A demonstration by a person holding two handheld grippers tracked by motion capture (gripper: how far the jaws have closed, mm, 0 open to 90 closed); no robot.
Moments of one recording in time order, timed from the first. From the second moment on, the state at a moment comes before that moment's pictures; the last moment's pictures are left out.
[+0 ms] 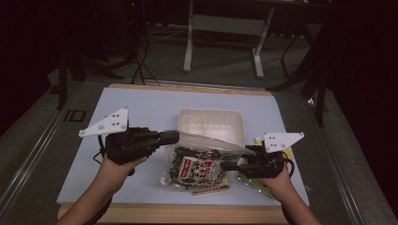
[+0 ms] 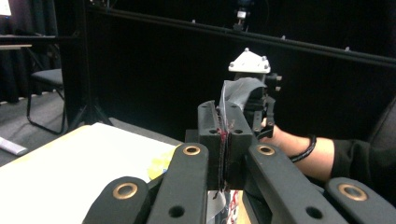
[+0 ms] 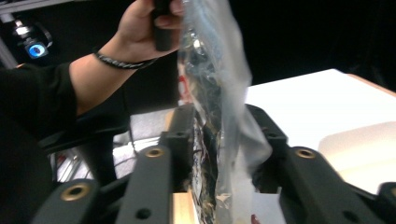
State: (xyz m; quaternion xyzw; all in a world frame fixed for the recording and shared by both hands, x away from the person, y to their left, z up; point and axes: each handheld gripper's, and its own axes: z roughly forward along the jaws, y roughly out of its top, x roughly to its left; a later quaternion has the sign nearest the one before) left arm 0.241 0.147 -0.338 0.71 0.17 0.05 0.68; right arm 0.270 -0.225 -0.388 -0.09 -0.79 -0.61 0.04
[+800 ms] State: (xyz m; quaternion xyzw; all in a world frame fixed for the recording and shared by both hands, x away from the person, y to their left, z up) left arm 0.242 0.165 -0.335 0.72 0.16 0.09 0.67; right arm 0.268 -0.229 -0.366 -0.09 -0.80 -0.59 0.05
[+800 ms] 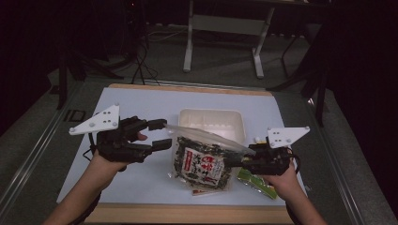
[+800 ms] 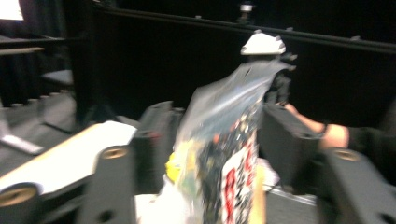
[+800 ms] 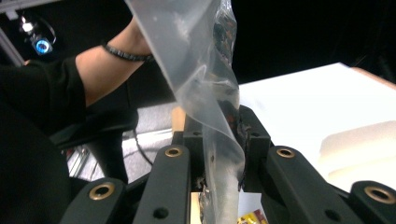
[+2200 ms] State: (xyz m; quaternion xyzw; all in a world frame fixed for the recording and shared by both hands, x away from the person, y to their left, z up) left arm 0.233 0.204 -0.459 0.68 0.36 0.22 0.59; right arm 0.354 -0.252 -0.374 -0.31 -0.75 -0.56 -0.18
